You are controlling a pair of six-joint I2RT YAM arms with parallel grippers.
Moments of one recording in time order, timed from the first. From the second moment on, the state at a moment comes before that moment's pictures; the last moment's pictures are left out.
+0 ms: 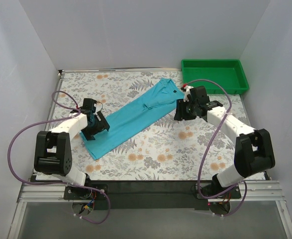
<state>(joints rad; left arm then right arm) -0.11 1.54 0.90 -0.59 -0.07 -0.65 0.36 1.53 1.06 -0.41 -0.24 0.20</state>
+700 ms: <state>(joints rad) -0.54 1.35 0.67 -0.62 0.16 -0.96 0.36 1.44 1.00 -0.39 -0.30 0.26</state>
